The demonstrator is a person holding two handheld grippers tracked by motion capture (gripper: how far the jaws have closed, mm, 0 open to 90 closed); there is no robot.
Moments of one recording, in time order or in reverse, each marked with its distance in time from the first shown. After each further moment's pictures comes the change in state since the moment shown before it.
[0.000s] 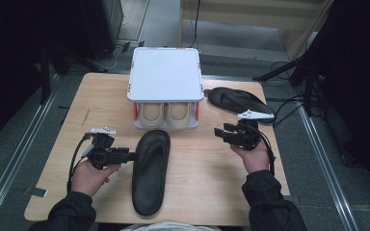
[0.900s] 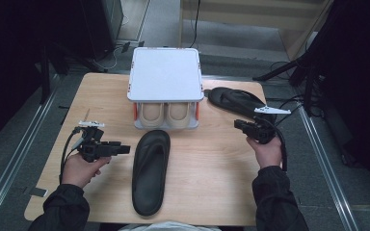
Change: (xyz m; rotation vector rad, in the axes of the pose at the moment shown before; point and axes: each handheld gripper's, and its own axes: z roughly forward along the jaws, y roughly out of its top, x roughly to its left) left arm 0.030 0.007 -0.011 -0.032 -0.059 -0.021; right arm -0.052 0.001 -0.014 -0.020 -0.085 0.085
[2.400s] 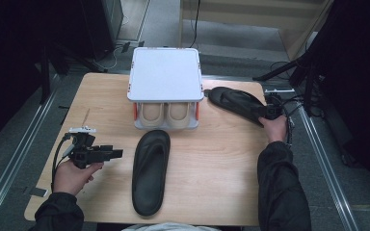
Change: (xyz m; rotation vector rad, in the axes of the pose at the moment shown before) left arm 0.003 -0.019 -0.017 -0.021 0.083 -0.004; right arm -0.121 0.034 0.064 0.155 -0.169 0.150
